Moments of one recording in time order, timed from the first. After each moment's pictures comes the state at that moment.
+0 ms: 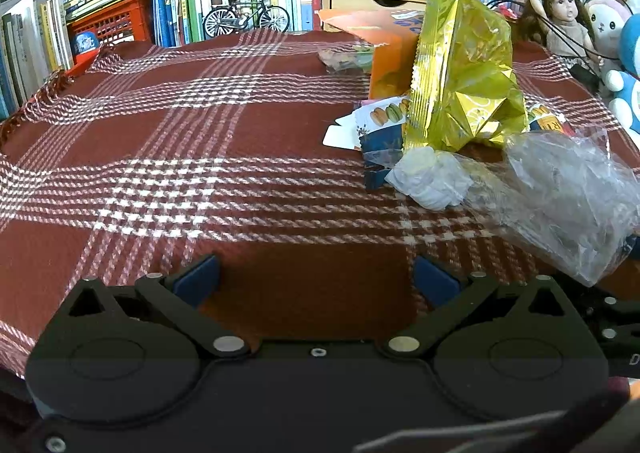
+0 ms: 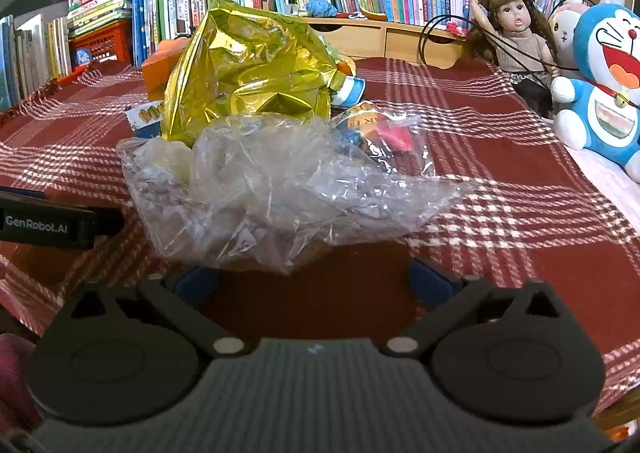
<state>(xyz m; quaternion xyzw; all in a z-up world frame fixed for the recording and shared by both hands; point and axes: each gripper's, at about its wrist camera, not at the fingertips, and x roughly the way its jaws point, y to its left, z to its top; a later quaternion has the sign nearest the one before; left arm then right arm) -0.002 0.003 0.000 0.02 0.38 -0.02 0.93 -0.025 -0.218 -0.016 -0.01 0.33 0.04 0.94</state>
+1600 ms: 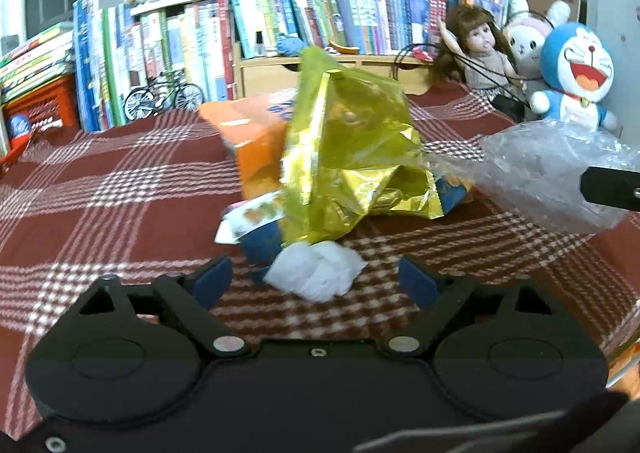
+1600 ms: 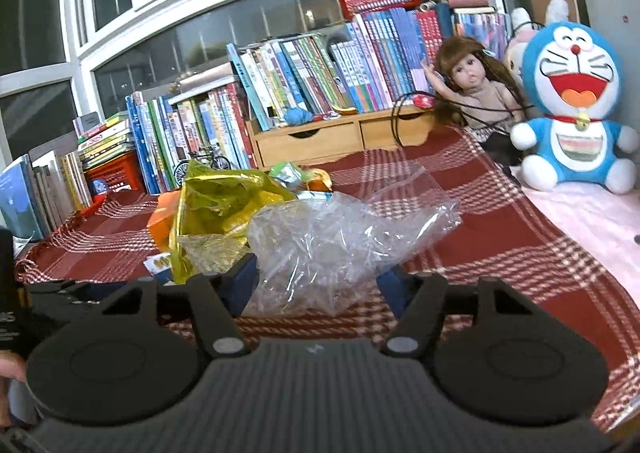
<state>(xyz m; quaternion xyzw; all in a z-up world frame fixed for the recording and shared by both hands) 0.010 -0.056 0.018 0.06 0.29 -0.12 0.95 -0.048 -0.285 0.039 0.11 0.21 0.05 0.97</state>
